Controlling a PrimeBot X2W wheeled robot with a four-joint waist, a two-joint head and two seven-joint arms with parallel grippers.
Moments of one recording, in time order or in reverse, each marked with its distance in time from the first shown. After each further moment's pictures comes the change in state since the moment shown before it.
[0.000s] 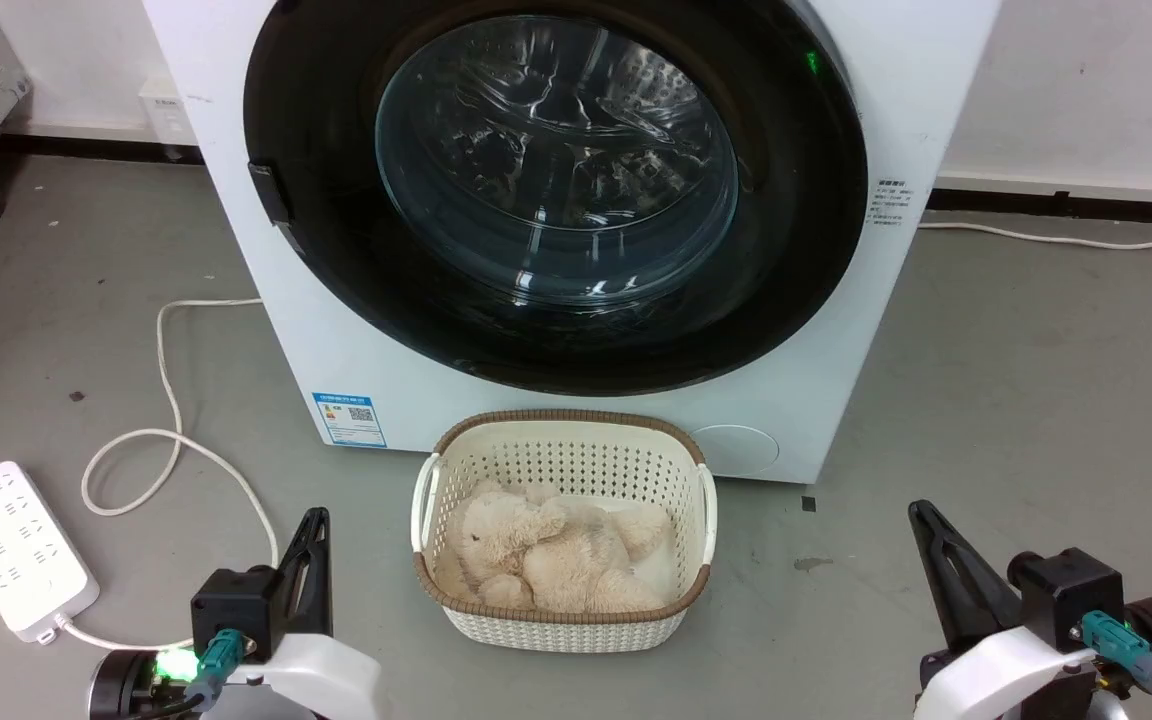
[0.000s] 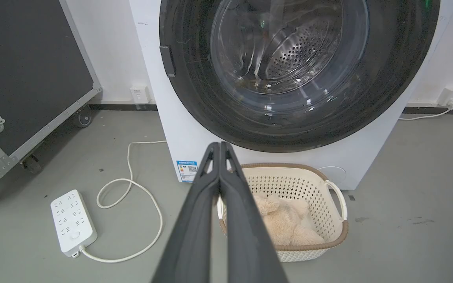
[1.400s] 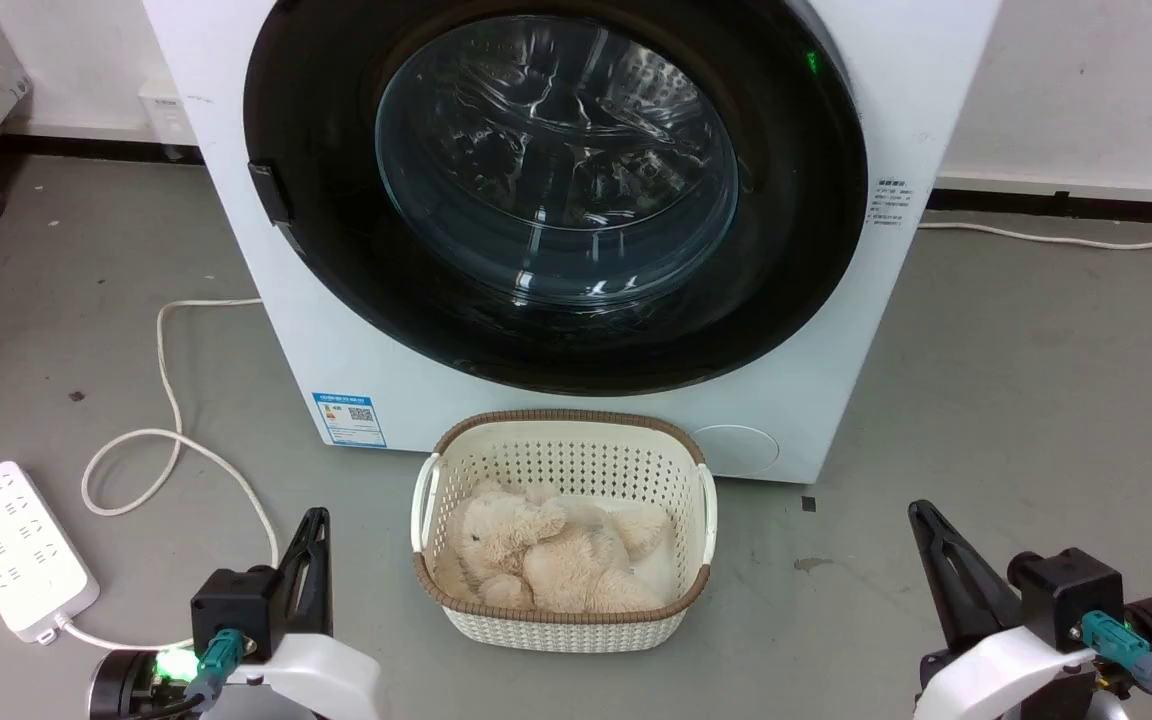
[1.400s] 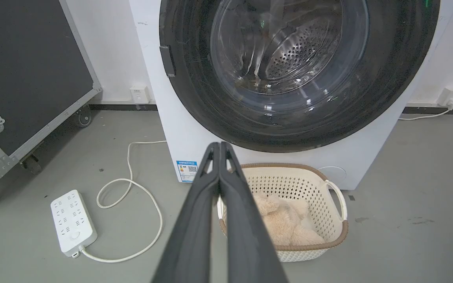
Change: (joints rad) left arm 0.000 0.000 0.000 0.000 0.000 0.000 0.000; right arm 0.000 0.000 0.000 0.000 0.000 0.000 0.000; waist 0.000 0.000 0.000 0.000
